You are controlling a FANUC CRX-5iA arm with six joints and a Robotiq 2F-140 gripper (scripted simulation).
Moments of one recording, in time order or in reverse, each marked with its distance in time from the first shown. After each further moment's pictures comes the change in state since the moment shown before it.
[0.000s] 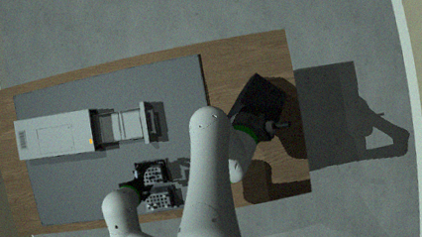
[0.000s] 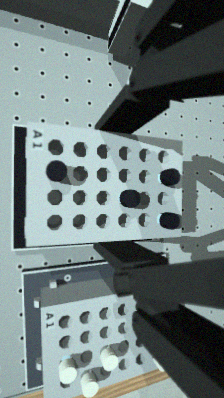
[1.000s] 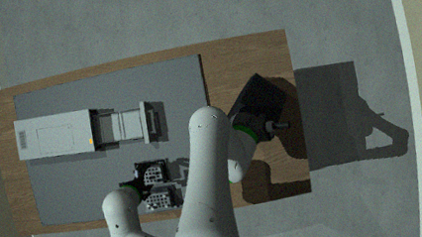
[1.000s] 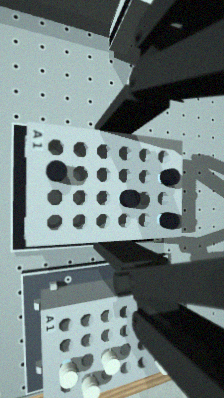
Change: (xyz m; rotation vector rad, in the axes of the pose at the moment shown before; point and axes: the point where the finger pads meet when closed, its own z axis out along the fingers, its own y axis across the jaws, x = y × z) arm 0.000 0.000 0.004 0.000 0.000 0.000
